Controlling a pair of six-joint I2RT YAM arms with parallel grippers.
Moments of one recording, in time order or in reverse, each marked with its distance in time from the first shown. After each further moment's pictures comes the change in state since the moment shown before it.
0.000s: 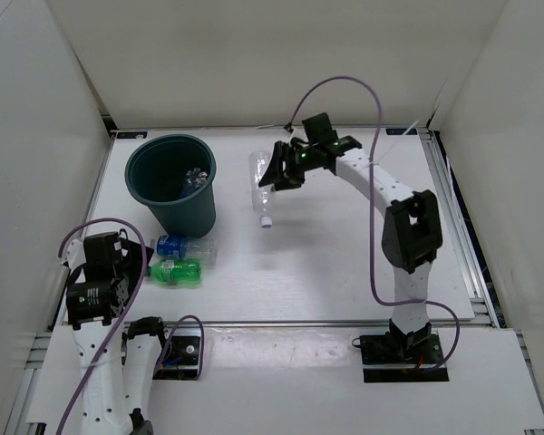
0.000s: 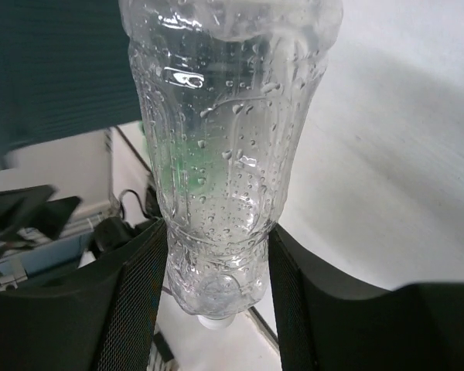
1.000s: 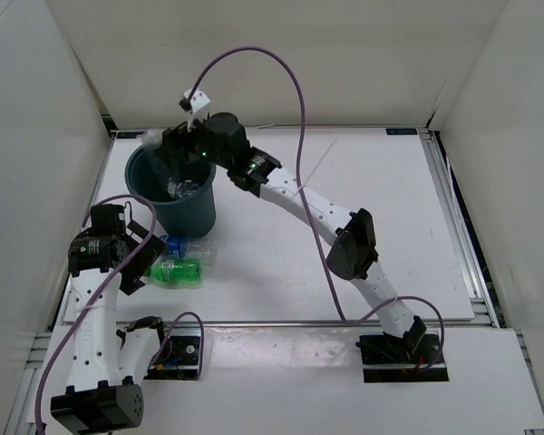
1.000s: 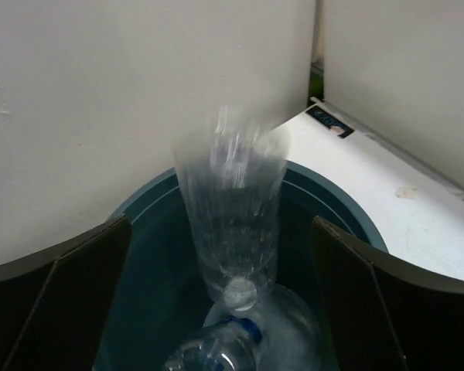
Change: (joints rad) left arm 0.000 0.288 0.084 -0.047 0.181 0.207; right arm 0.414 0.278 0.682 0.465 0.613 -0.357
